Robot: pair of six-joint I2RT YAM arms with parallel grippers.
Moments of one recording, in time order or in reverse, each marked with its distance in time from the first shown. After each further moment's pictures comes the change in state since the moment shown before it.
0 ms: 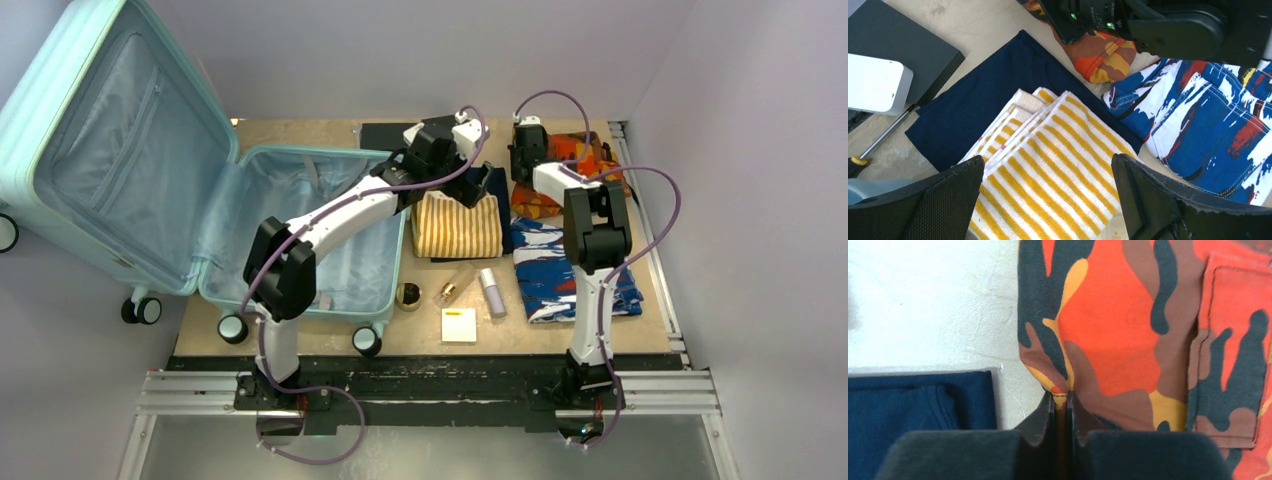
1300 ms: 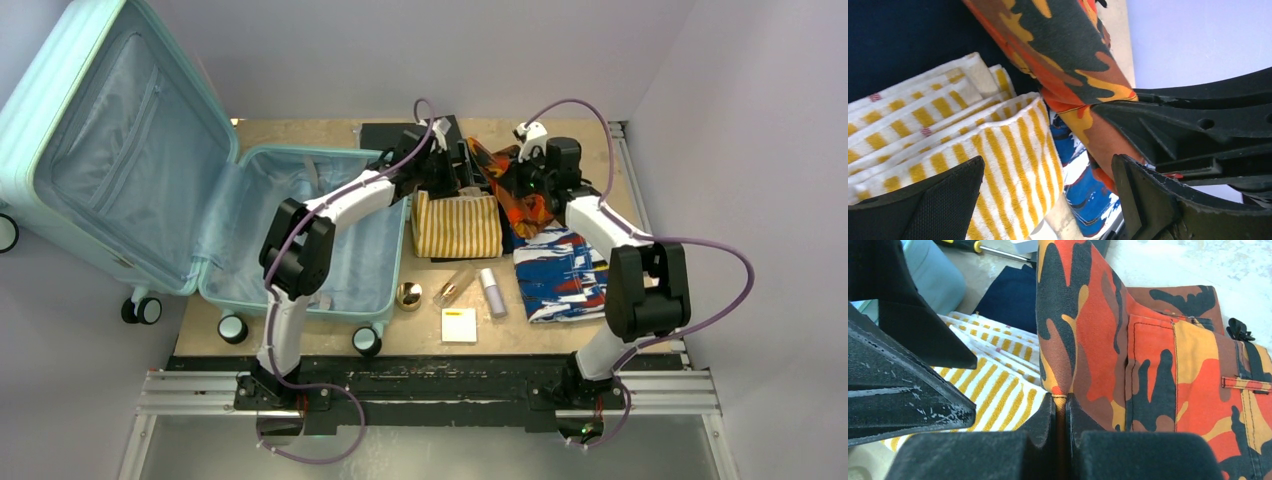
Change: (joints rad) left arm 0.137 0.188 0.019 0.135 0.275 -0.760; right arm -0.006 -0.592 -0.498 0.120 -0.646 -0.094
